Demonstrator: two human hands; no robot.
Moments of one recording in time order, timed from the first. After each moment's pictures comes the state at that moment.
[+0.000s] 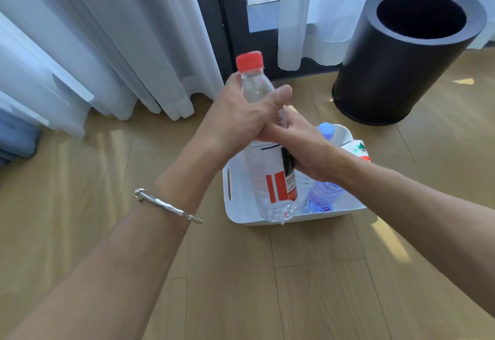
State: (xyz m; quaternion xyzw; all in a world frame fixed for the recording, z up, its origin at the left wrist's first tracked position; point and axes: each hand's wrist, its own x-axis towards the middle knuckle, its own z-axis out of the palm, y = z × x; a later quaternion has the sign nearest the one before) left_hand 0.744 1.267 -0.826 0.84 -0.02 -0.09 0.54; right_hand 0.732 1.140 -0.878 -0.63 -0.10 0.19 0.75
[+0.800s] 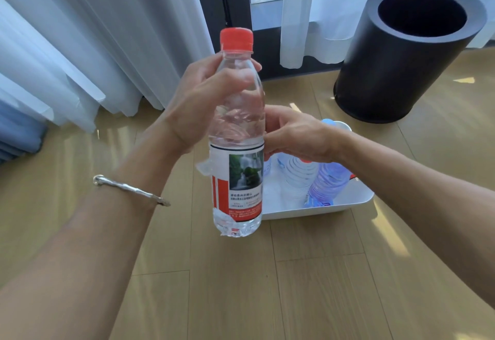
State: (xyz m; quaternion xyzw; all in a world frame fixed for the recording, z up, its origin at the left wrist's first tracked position) left_hand 0.736 1.304 -0.796 0.77 -0.15 -0.11 0.62; right_hand 0.736 1.139 -0.861 -0.67 -0.22 0.31 0.65
